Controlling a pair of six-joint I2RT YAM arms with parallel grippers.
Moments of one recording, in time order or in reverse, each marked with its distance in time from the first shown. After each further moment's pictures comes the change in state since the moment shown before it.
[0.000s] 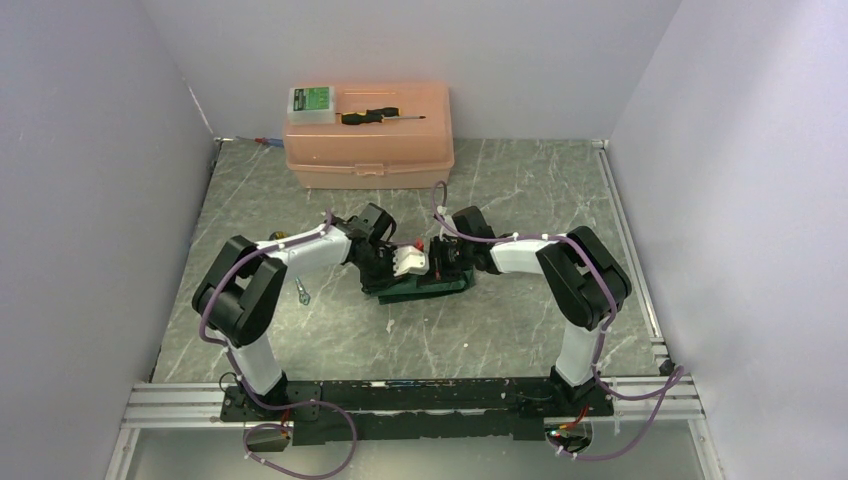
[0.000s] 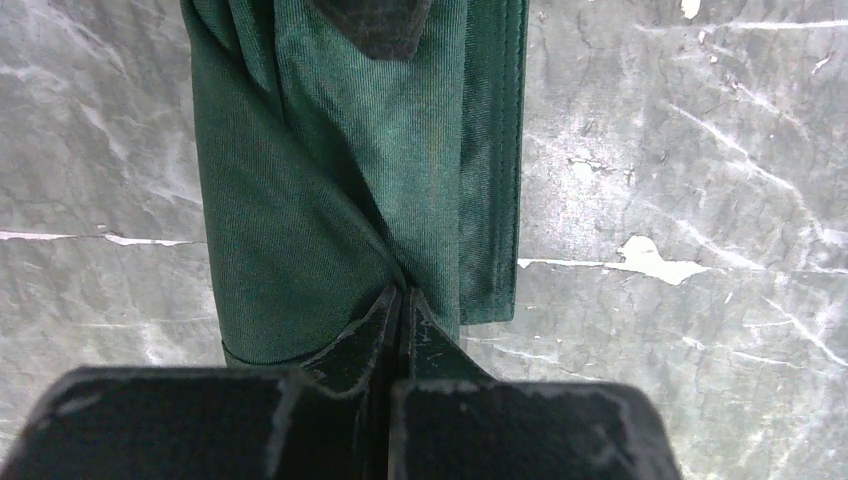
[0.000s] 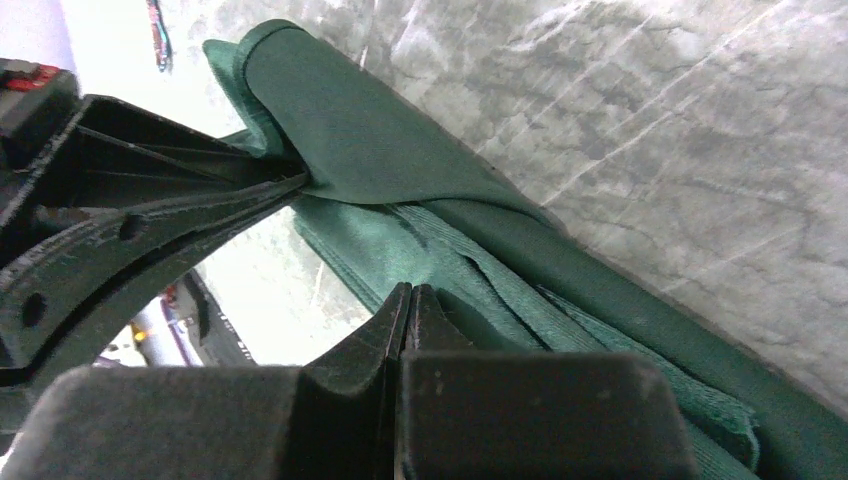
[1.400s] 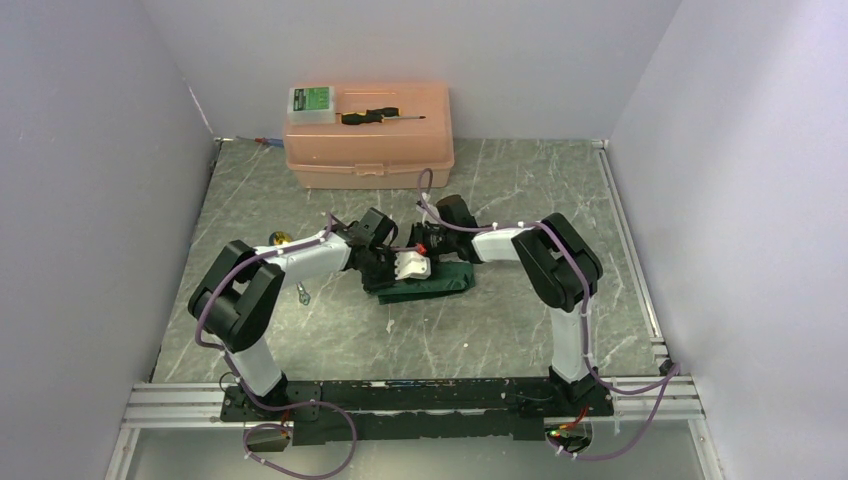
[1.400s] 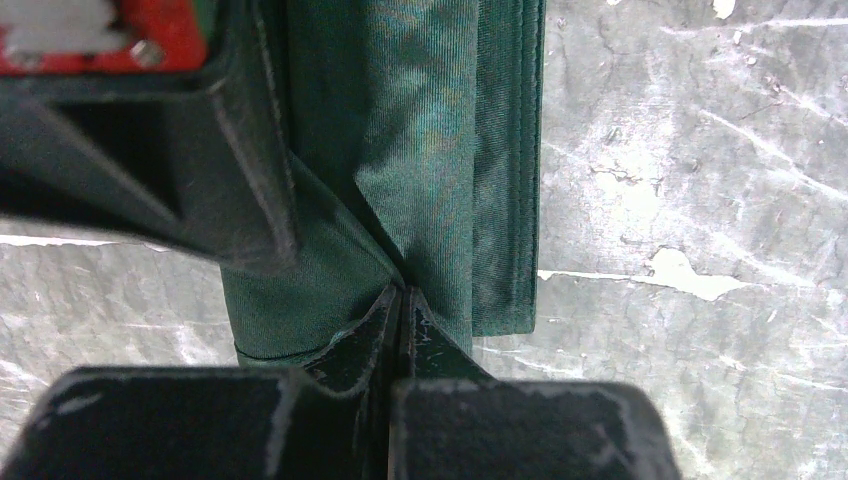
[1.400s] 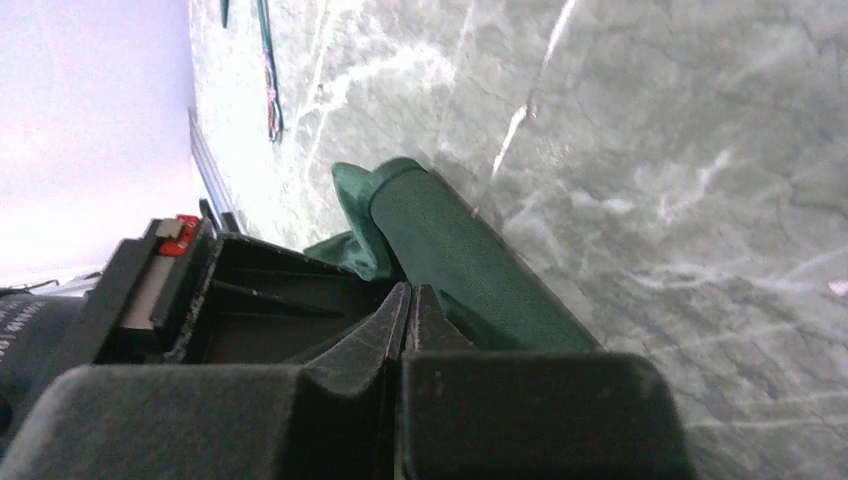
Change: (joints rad) left arm -0.031 -0.036 -0.059 0.095 -0.059 0.028; right arm 0.024 0.185 0.169 0.165 -0.132 0.162
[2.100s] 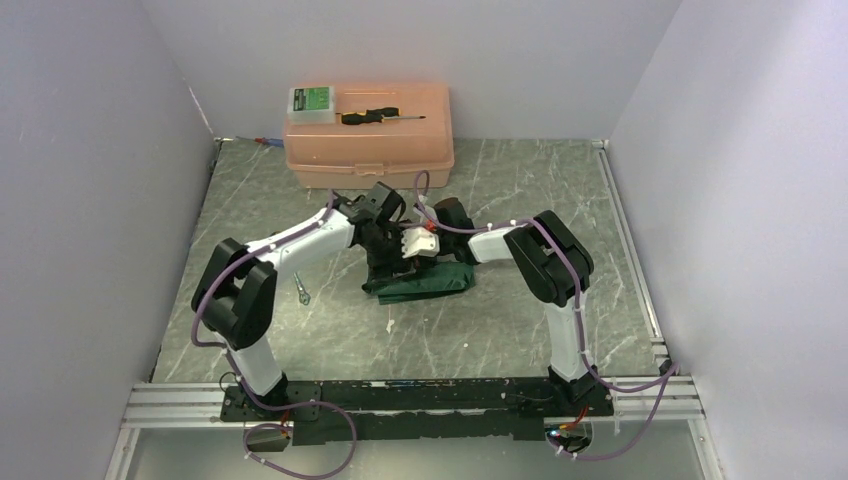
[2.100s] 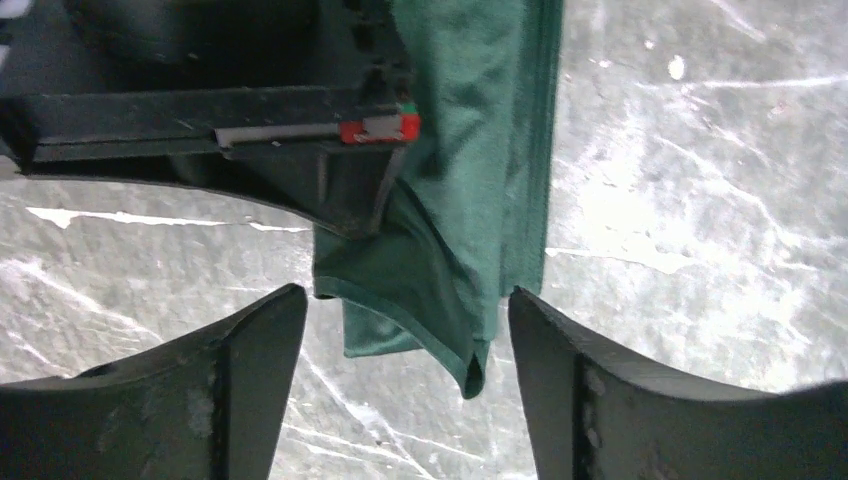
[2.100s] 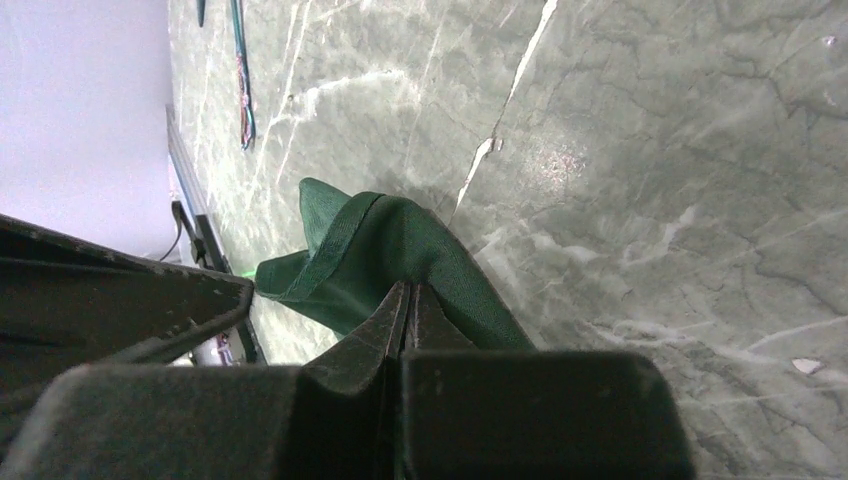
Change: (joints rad) left arm -0.003 0.022 0.260 -0.243 -0.018 -0.038; right arm 0.005 0.072 0.028 0.040 0.011 -0.045
